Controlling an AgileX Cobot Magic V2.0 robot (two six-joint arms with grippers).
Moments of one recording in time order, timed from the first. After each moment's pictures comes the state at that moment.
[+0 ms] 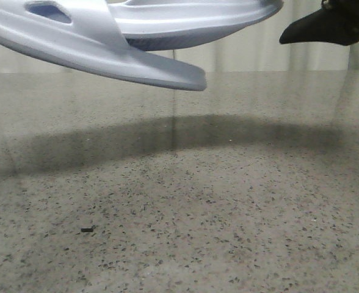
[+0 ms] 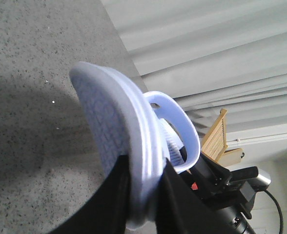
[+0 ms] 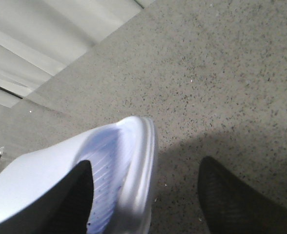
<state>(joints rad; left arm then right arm) -0.12 0.76 -0.38 -1.78 0.69 0.61 0.53 1.17 -0.75 0.70 0.01 0.08</state>
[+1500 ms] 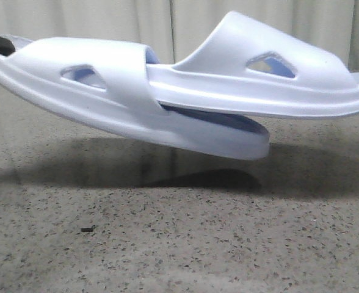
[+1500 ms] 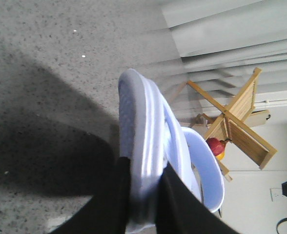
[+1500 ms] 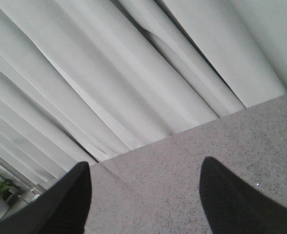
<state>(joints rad) -0.13 0.99 -0.38 -1.76 0.80 0.73 0.52 0.83 -0.76 0.62 -0.05 0.03</state>
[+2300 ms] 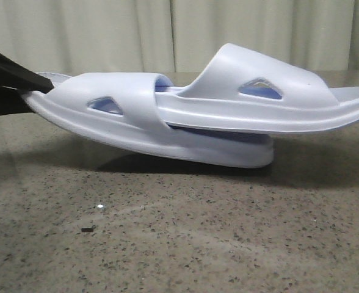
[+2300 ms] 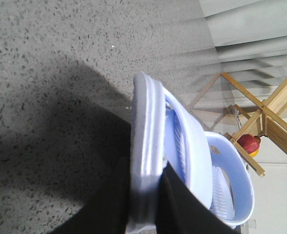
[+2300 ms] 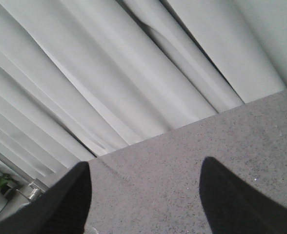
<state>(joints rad) -0.13 1.26 -0.49 -1.77 0.81 0.88 0.52 0.83 -0.76 0.62 -0.03 0.03</state>
